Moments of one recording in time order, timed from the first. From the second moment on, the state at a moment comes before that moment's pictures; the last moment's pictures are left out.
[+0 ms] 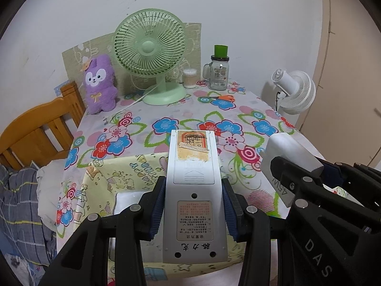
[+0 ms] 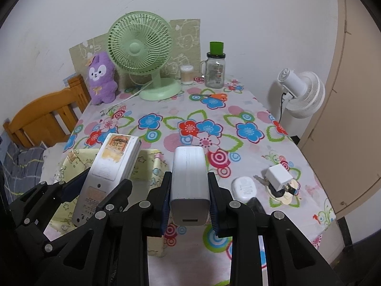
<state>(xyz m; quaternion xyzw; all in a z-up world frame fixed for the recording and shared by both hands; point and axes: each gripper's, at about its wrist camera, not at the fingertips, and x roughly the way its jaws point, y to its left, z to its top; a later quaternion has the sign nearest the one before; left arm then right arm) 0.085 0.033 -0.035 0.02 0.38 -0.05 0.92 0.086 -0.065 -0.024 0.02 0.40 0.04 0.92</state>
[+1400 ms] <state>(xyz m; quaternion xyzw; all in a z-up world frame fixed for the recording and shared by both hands) 0.114 0.107 -0.085 0.02 0.45 -0.03 0.89 0.123 0.020 -0.069 0.00 0.46 0.07 0.89</state>
